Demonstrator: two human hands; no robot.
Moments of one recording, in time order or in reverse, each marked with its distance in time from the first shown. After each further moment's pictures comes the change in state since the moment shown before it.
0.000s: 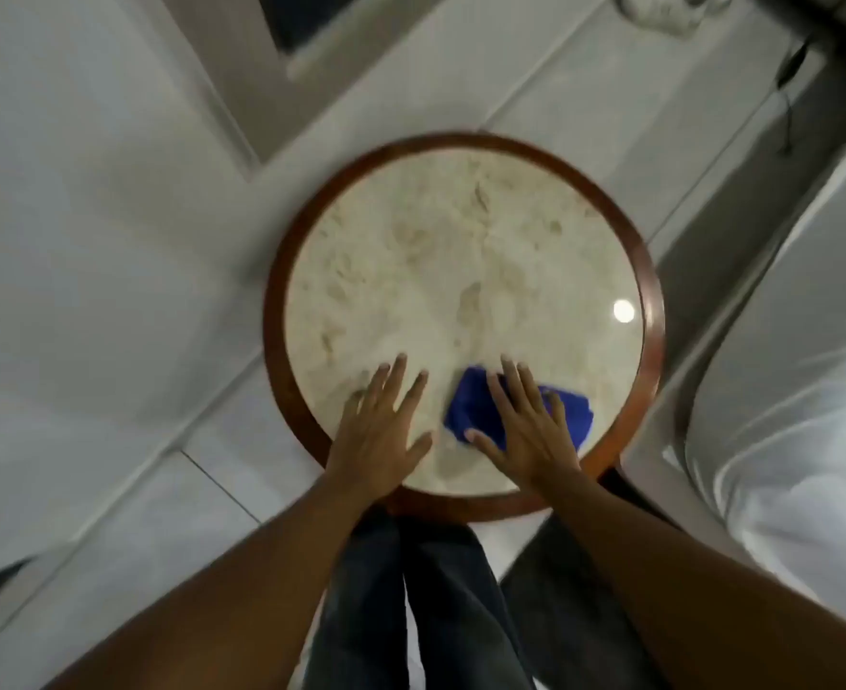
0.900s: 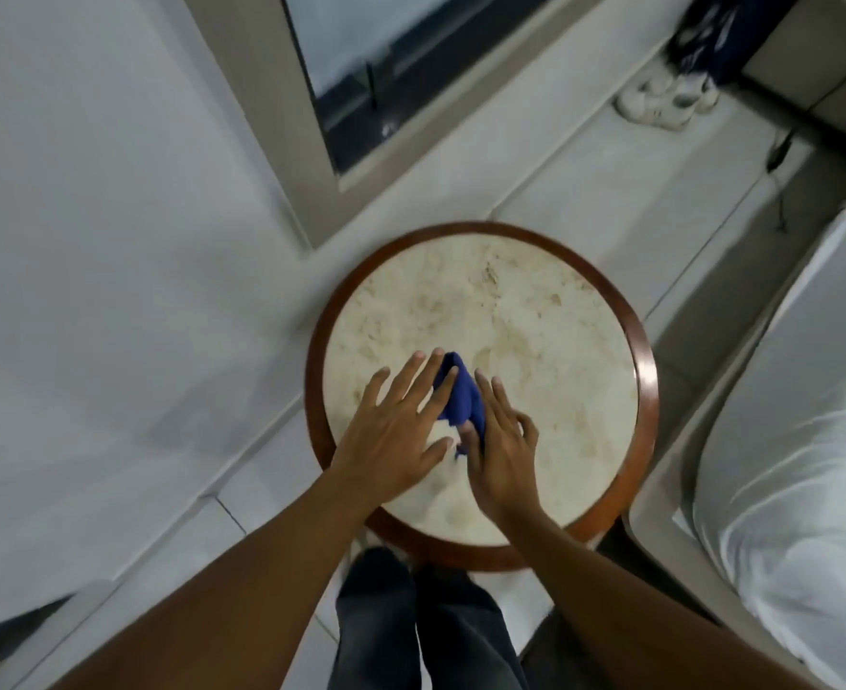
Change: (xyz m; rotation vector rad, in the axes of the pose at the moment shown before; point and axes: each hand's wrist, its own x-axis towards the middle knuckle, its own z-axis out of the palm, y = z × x) left_hand -0.010 0.008 -0.152 0.328 0.344 0.190; right_hand 0.002 -0.095 -0.127 0.600 0.449 -0.030
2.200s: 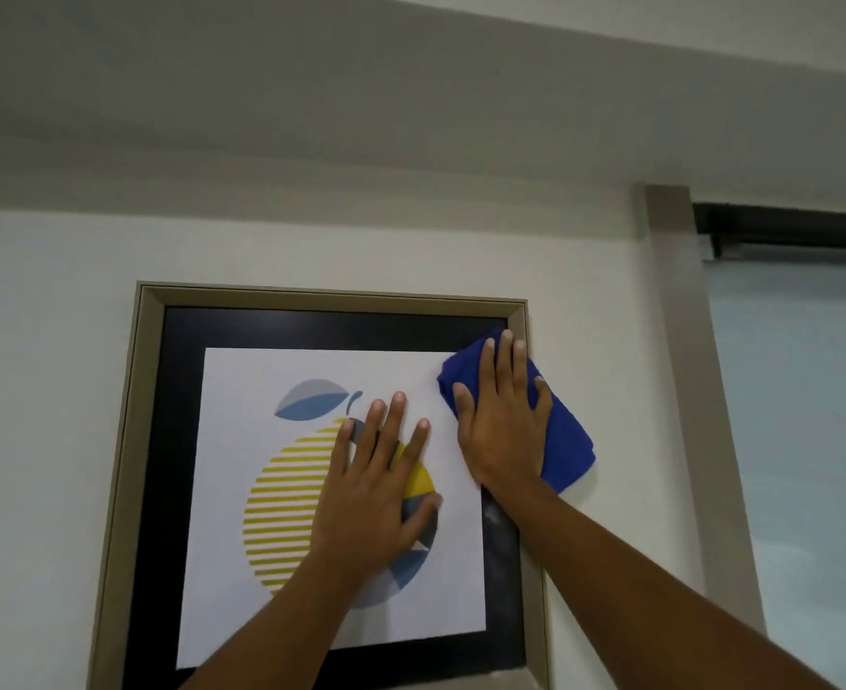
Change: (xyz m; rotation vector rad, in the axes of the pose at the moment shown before) left_hand -0.269 -0.291 -0.729 0.815 1.012 -0.699; right_hand 0.080 -0.881 -0.336 0.099 0.864 -1.027
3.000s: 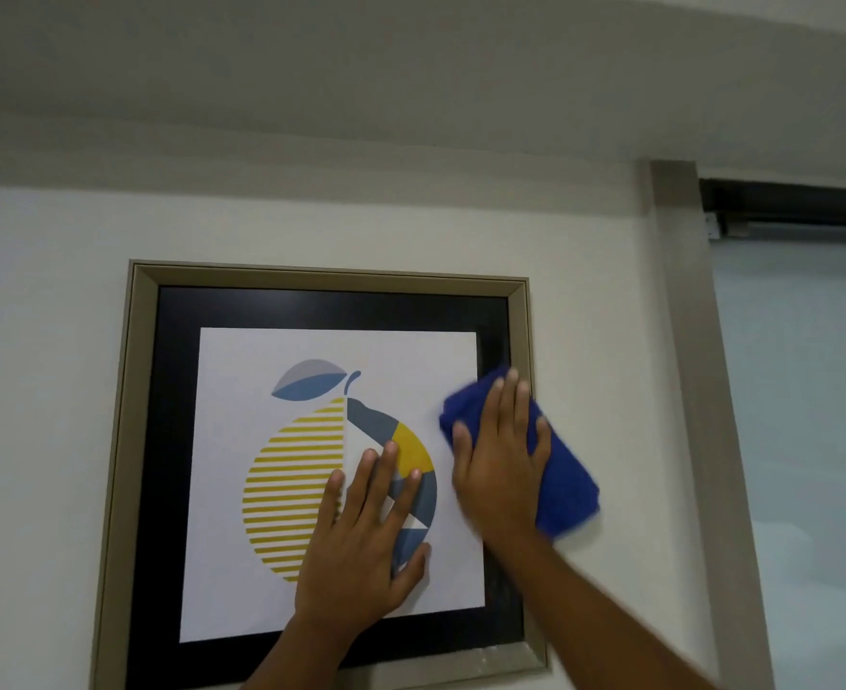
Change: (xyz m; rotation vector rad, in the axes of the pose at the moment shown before) left_hand -0.066 0.009 0.029 0.058 0.072 0.044; right_hand -0.064 0.000 0.009 0.028 -0.032 0.087
